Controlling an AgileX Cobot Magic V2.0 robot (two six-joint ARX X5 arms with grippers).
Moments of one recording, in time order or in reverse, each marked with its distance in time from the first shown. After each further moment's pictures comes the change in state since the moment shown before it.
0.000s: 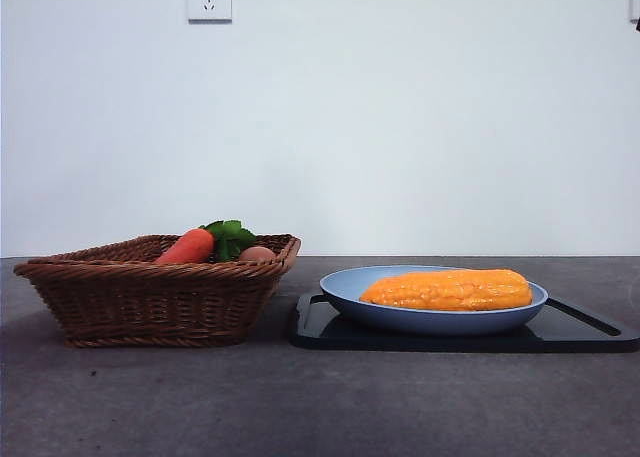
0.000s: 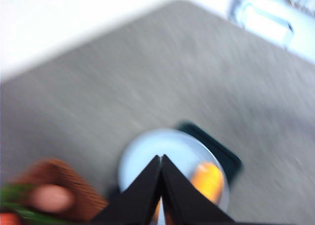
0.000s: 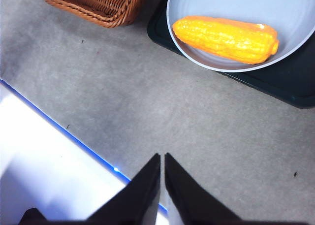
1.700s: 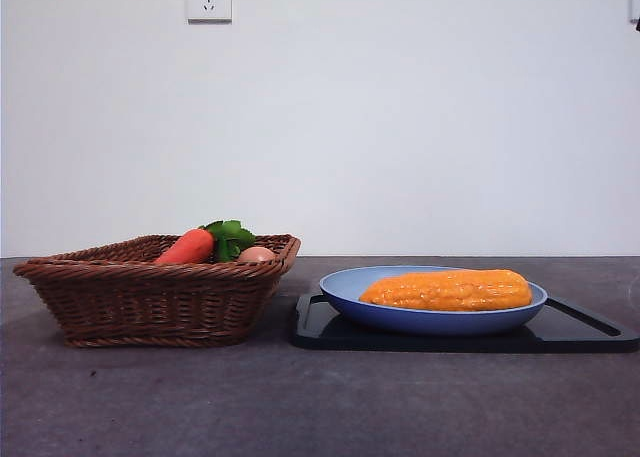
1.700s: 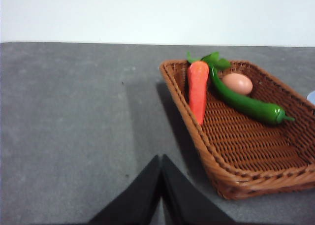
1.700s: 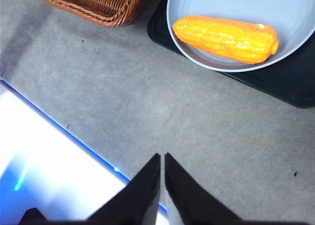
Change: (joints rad) left arm 0.621 -1.332 -1.474 0.410 -0.029 -0.090; right arm 0.000 0.000 0.000 0.000 0.000 0.000
